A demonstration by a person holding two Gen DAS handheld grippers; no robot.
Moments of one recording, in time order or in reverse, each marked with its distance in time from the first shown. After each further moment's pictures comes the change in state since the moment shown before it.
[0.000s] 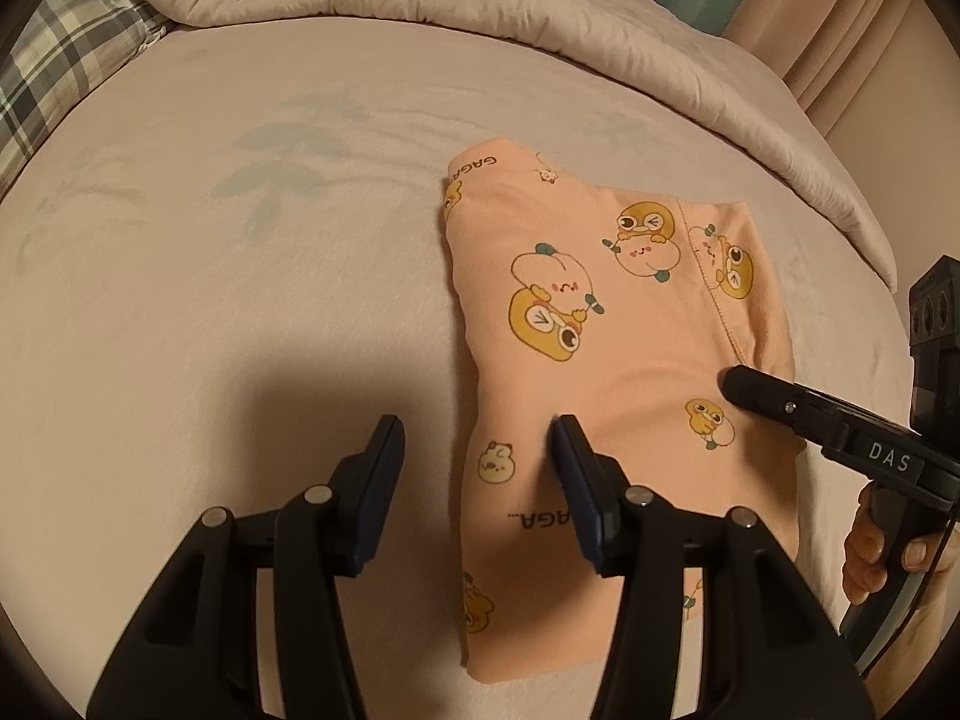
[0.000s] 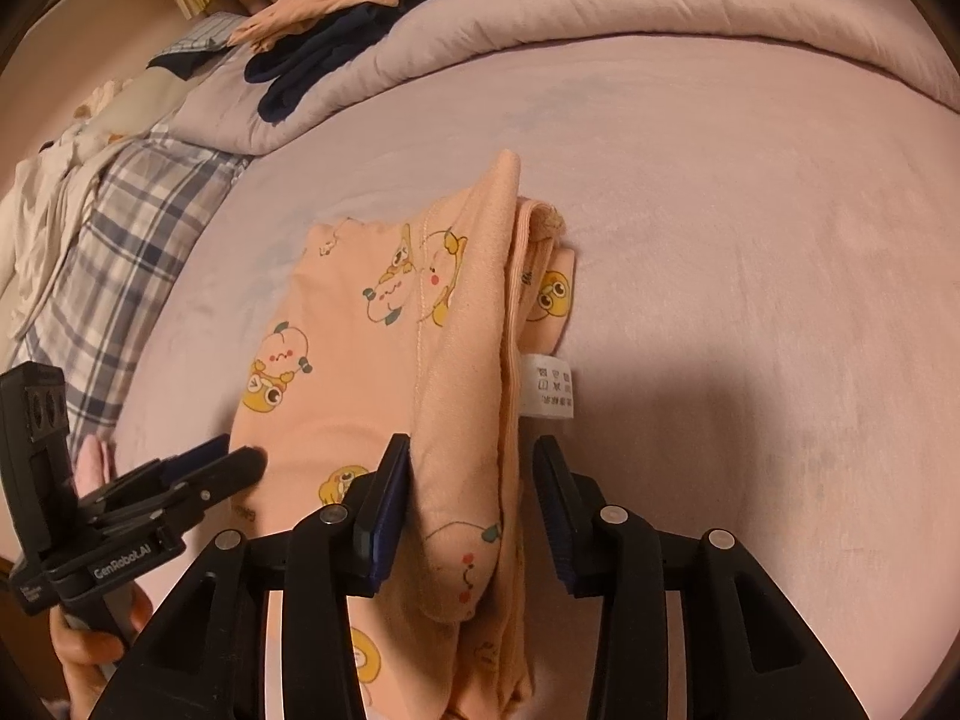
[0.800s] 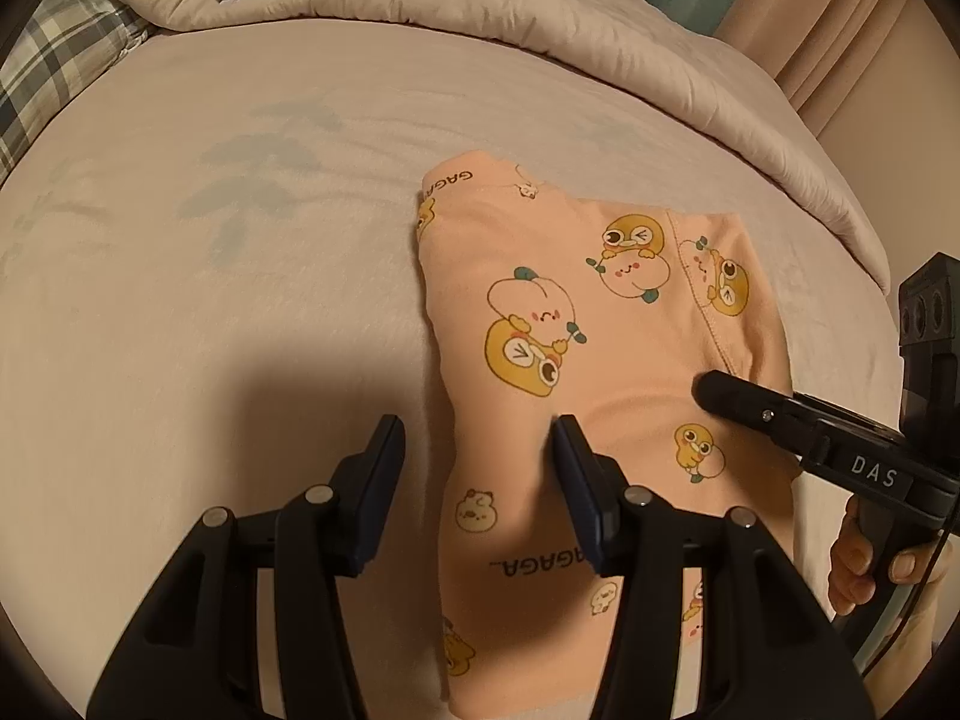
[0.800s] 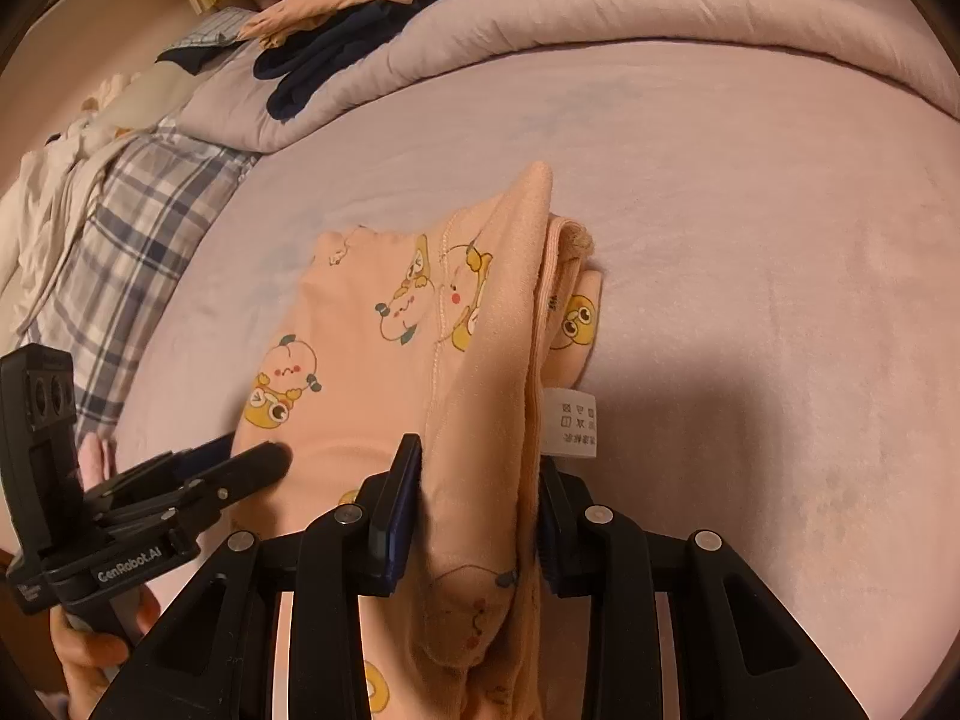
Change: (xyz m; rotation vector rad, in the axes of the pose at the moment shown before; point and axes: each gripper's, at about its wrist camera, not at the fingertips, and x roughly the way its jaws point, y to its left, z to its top) left arm 0.009 -0.008 0.011 0.009 0.001 -0.027; right arm 0.010 0.004 0.012 -0.019 0.001 0.019
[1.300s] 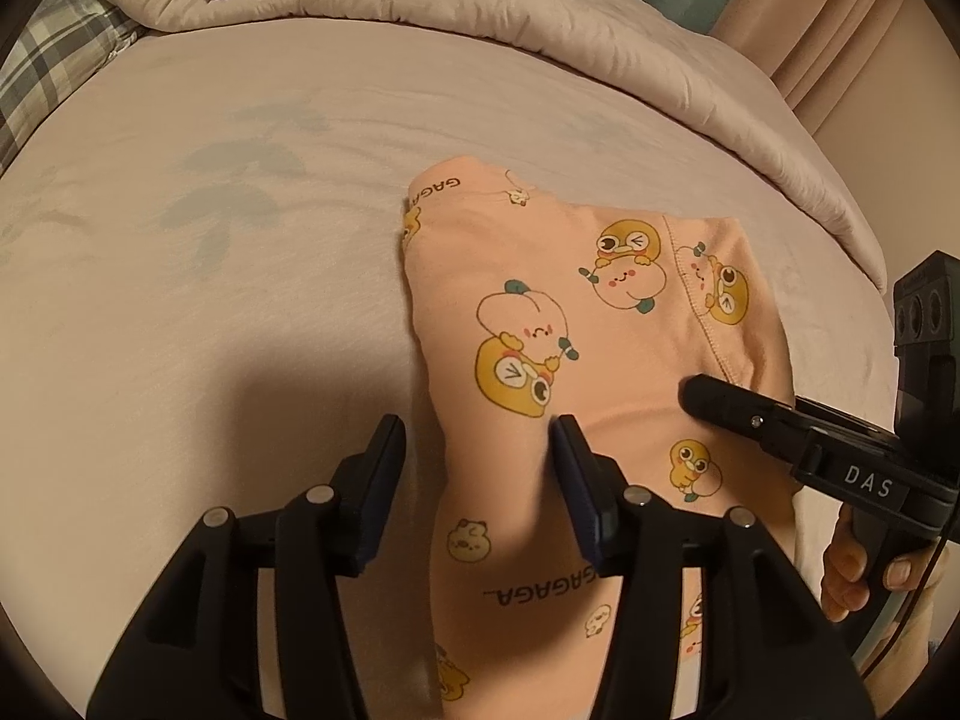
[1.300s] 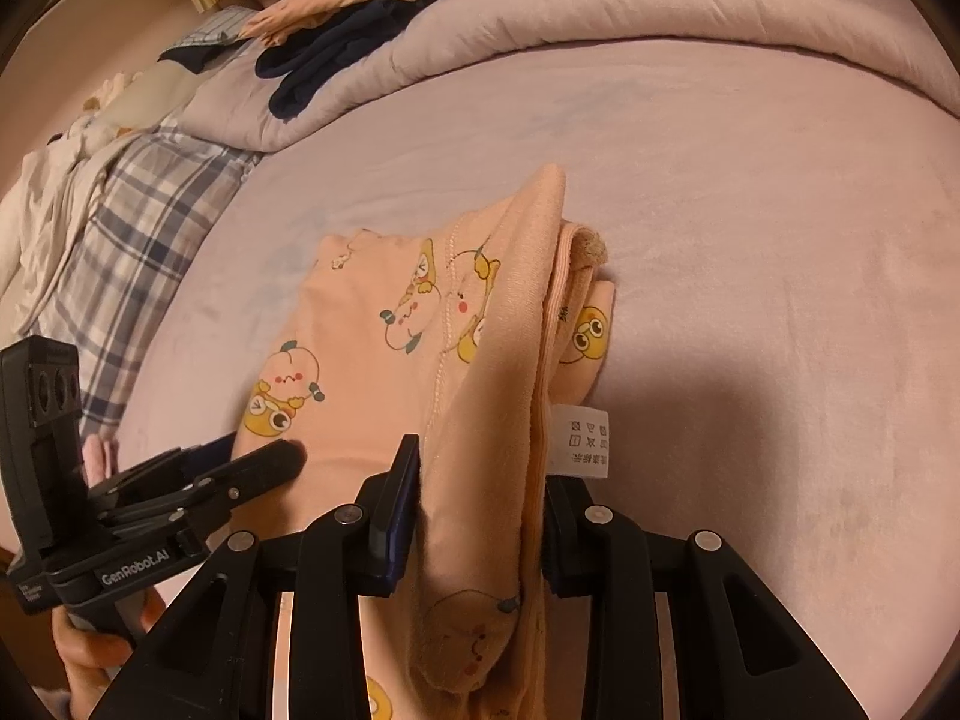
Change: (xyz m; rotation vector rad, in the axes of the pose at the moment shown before) left arm 0.007 -0.002 0.006 0.005 0.004 -0.016; right arm 0.004 0.005 0.003 -0.004 0.001 0.007
